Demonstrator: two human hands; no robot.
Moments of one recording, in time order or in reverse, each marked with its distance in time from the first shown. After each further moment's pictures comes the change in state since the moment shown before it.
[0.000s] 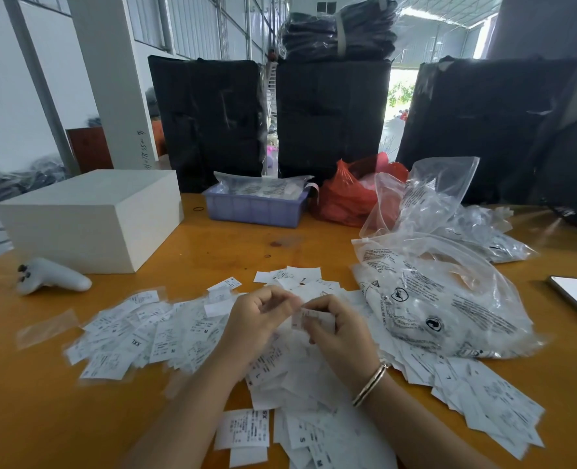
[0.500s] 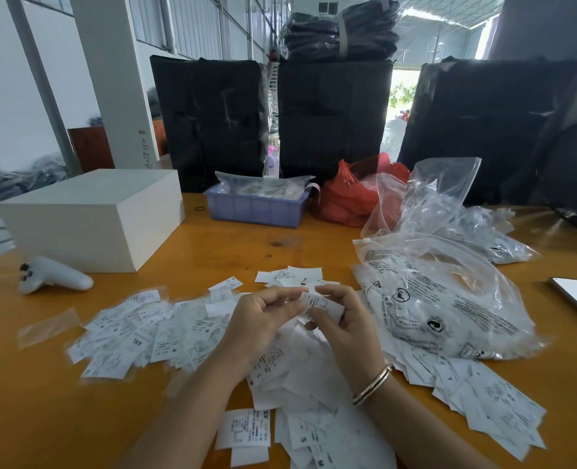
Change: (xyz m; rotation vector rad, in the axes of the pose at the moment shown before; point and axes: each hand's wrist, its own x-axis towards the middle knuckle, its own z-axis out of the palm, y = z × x) left_hand -0.003 0.008 0.002 -0.109 -0.034 -0.060; right_hand -0.001 -0.002 -0.001 0.267 0.102 -0.006
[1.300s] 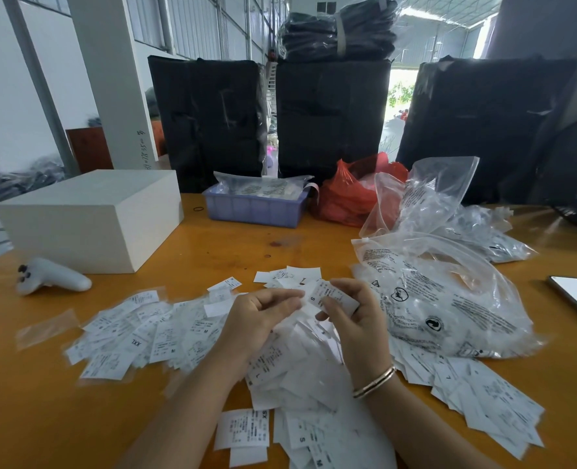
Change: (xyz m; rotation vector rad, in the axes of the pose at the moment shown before) left_hand -0.001 0.003 -0.002 -0.055 0.026 -0.096; right_hand 0.004 0.001 -0.005 0.048 0.125 -0.033
